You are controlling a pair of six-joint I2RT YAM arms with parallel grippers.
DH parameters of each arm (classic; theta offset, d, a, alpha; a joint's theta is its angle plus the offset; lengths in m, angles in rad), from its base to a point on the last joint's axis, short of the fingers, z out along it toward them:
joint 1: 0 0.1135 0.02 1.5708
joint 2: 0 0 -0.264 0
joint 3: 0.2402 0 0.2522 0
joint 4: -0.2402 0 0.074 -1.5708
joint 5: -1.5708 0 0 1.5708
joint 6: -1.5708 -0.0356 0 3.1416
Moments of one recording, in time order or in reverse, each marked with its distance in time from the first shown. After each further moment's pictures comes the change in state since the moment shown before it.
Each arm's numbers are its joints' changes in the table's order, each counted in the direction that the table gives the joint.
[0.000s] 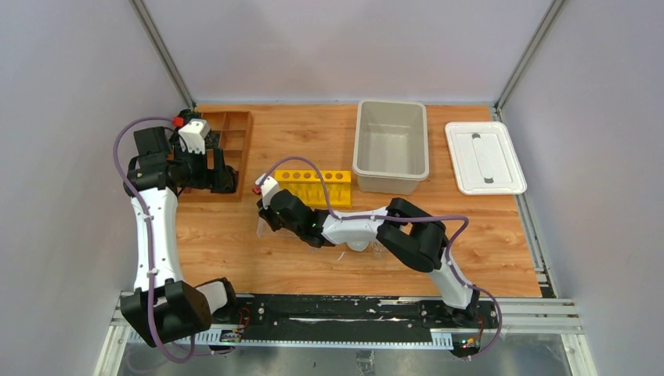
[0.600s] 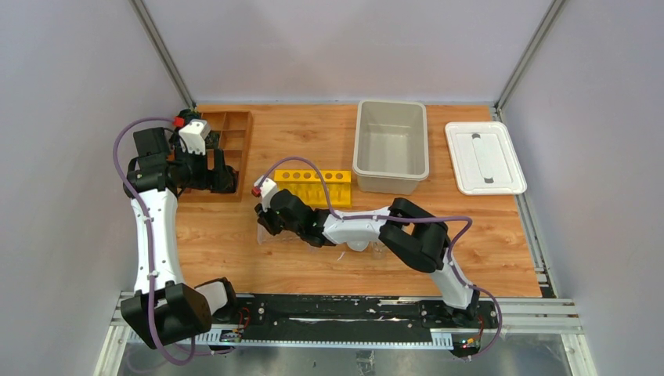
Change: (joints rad) left arm 0.000 0.012 -0.001 -0.008 -0.014 -0.010; right arm 0.001 0.023 -0.010 -0.051 0.106 -0.043
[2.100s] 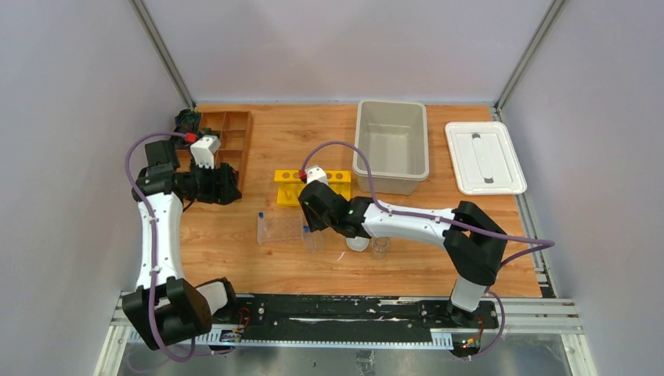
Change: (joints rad) left arm 0.001 0.016 -0.114 -0.035 -0.114 -0.013; right arm -0.071 0.386 -0.195 -0.561 -0.220 -0.258
